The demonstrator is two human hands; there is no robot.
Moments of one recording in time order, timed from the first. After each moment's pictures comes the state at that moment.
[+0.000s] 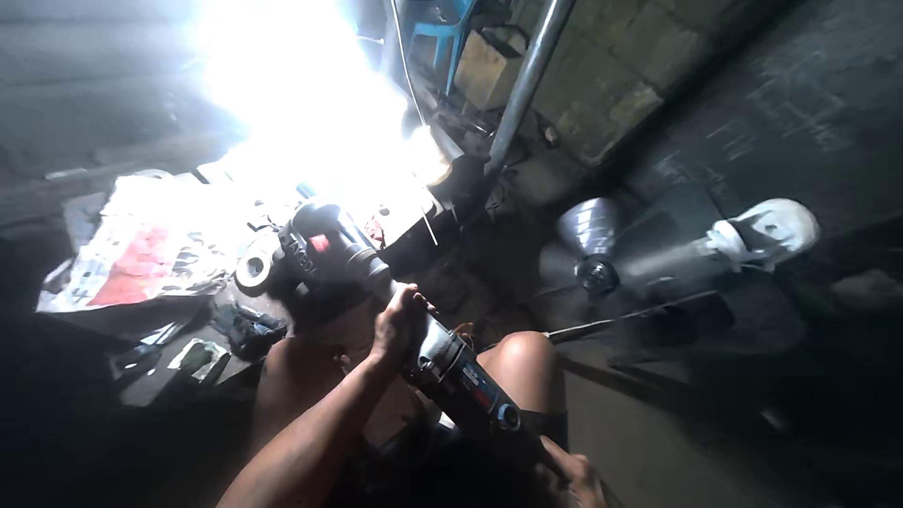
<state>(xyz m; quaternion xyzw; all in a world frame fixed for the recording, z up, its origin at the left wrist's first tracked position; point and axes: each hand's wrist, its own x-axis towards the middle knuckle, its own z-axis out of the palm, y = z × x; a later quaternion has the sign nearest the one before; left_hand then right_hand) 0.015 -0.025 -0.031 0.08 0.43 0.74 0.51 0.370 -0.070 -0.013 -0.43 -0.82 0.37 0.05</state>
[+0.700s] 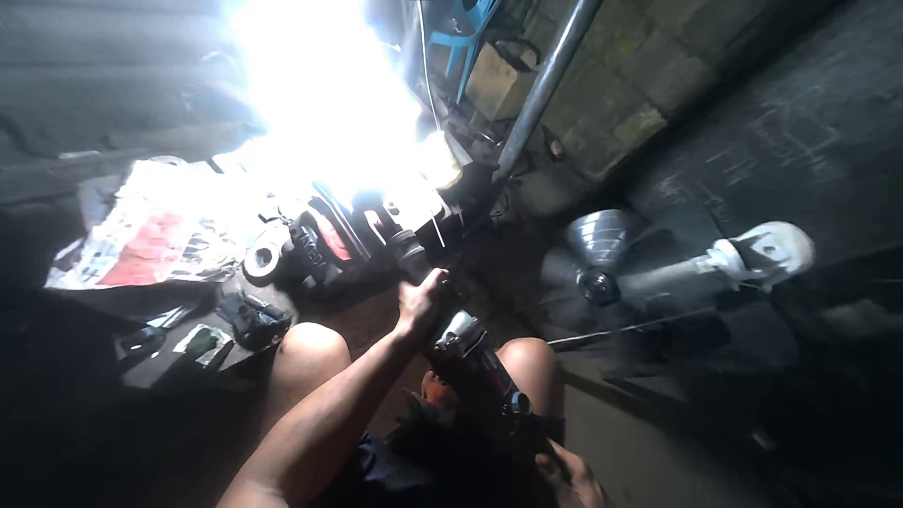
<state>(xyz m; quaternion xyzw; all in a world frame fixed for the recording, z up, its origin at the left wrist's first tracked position) 0.017 0.018 -0.037 0.11 0.56 0.69 0.44 0.360 -0.071 0.000 -0.50 -0.75 0.44 0.07</state>
